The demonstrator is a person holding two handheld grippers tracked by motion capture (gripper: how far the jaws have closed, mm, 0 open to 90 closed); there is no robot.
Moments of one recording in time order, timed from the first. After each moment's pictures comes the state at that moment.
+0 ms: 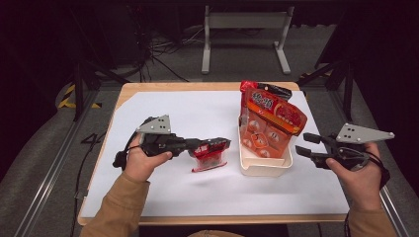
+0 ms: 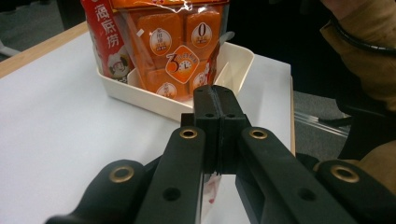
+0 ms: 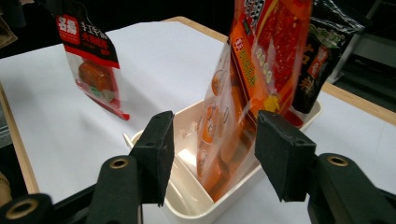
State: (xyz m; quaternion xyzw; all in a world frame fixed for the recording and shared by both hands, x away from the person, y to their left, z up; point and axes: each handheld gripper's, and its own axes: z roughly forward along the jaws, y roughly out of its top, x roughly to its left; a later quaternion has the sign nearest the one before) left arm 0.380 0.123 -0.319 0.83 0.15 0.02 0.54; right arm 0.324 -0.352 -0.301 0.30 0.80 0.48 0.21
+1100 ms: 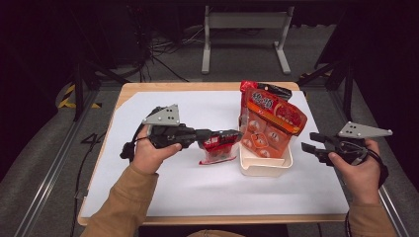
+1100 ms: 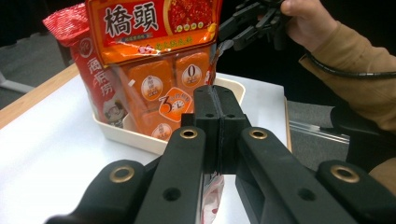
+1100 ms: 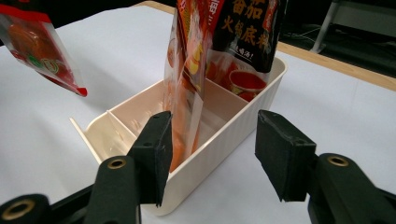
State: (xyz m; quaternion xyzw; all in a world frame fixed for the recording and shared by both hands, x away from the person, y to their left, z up) left arm 0.382 0.098 -0.289 0.81 0.11 0.04 0.57; right arm 0.345 -0.378 -0.325 0.36 0.78 0.46 0.21
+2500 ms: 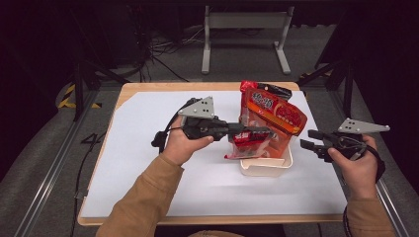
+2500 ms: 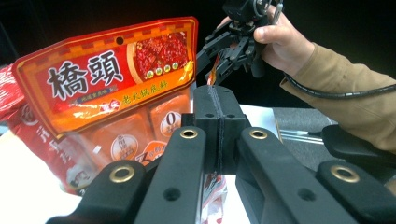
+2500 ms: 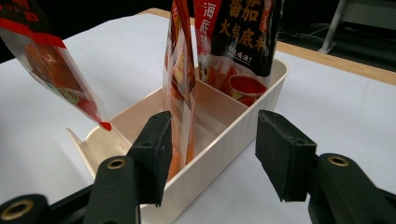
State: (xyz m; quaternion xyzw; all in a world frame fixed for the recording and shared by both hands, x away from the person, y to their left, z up) left arm 0.402 0.027 -0.282 0.80 0.05 0.02 0.59; right arm 0.358 -0.382 -0.329 0.37 0.78 0.48 0.19
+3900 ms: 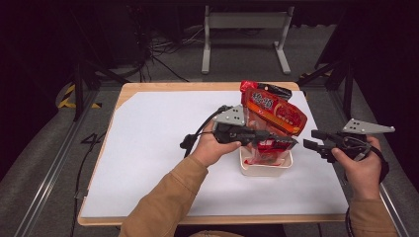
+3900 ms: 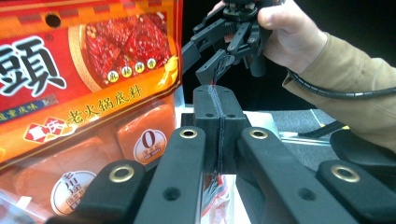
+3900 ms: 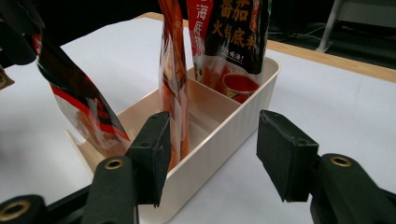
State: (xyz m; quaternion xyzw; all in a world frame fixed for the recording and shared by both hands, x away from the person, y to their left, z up) left arm 0.415 -0.040 -0.322 0.80 0.02 0.00 0.60; right arm 0.356 -0.390 -0.330 0.38 0.77 0.48 0.19
